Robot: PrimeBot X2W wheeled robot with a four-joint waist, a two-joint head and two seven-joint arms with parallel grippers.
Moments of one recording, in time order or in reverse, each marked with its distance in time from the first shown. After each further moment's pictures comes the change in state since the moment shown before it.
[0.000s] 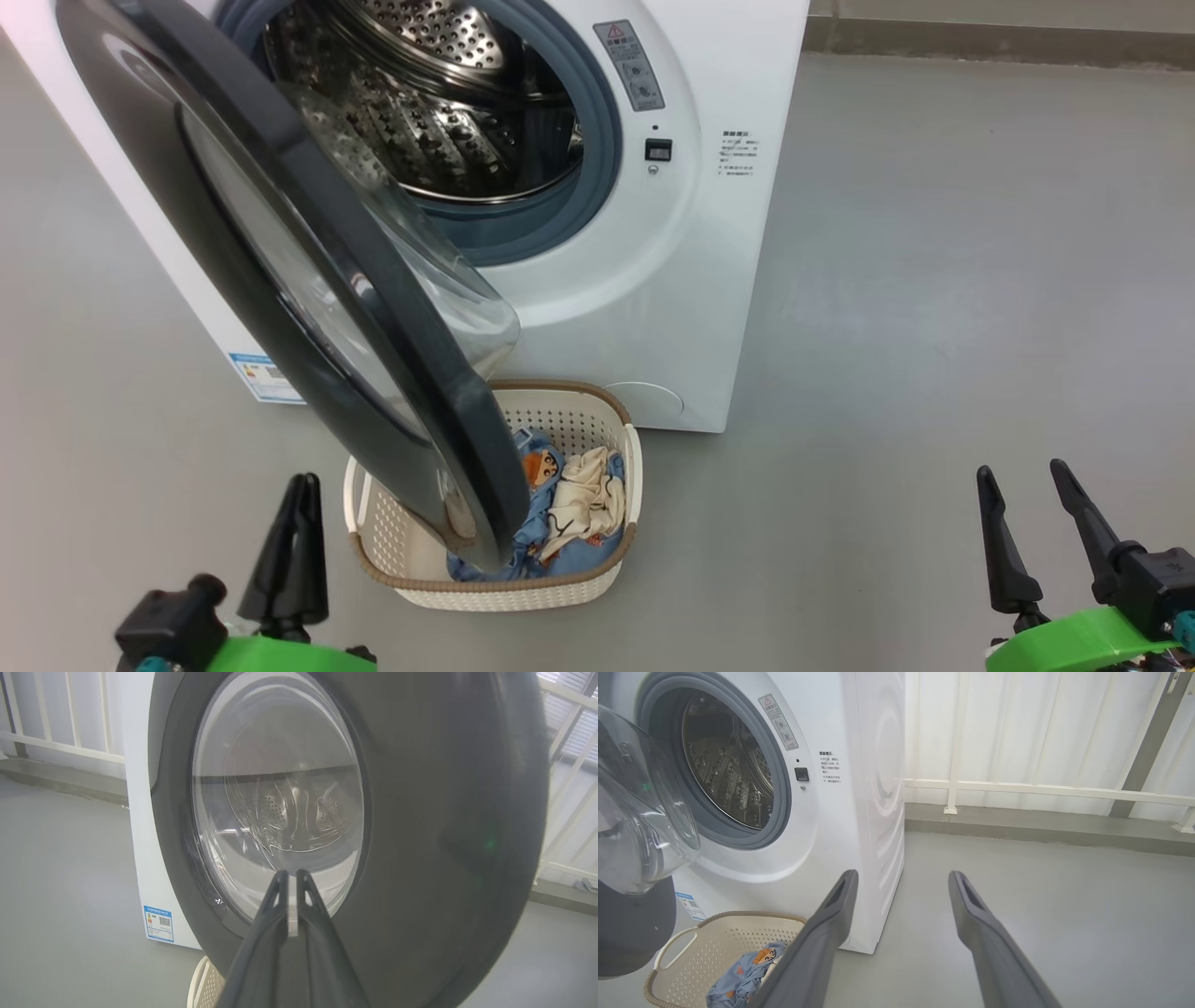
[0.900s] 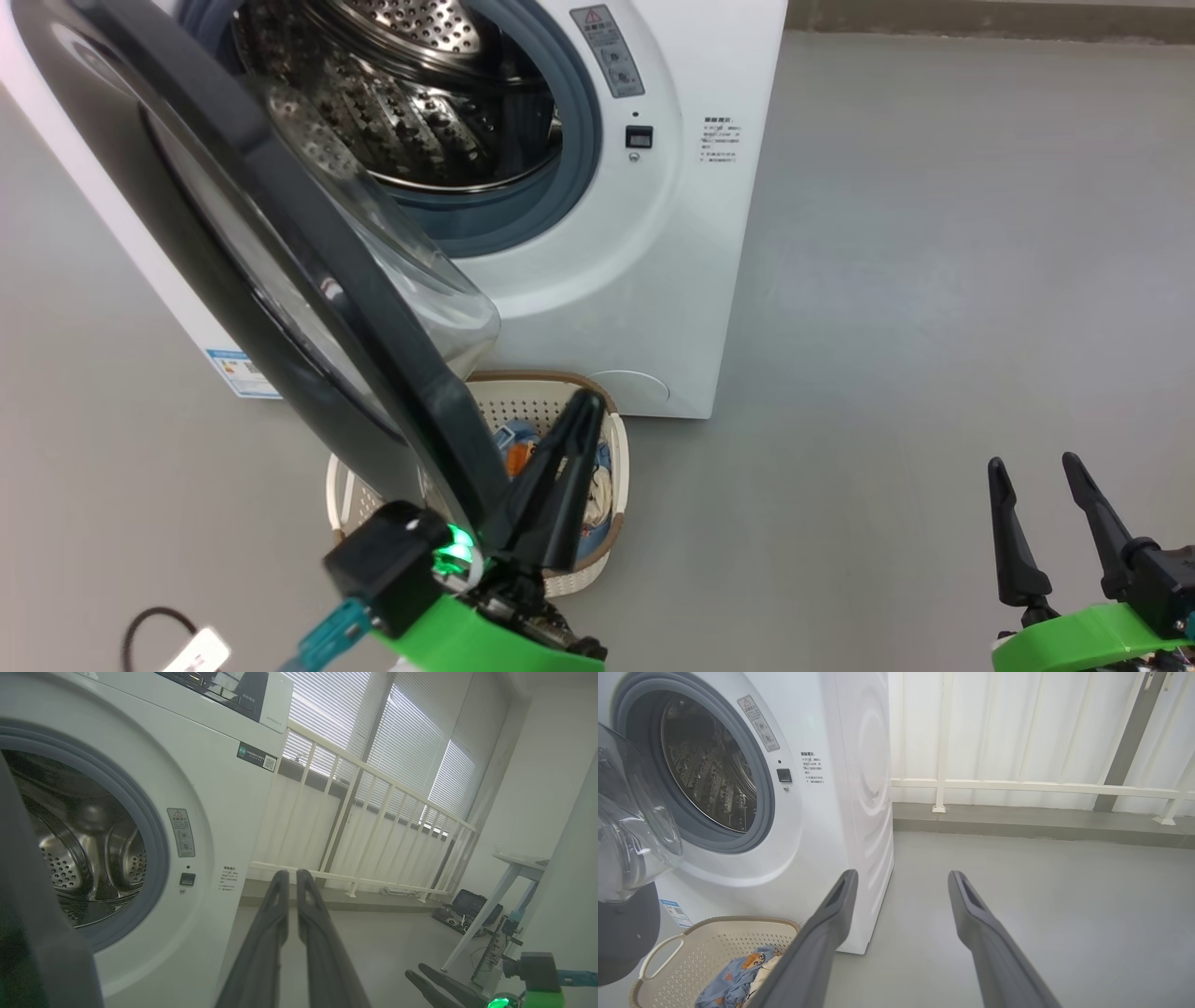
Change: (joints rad) left arm -0.114 -0.026 -0.426 -0.300 -0.123 0.000 0.045; right arm 0.000 0.010 -0.024 -0.019 0.000 0.000 0.000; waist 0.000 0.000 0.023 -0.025
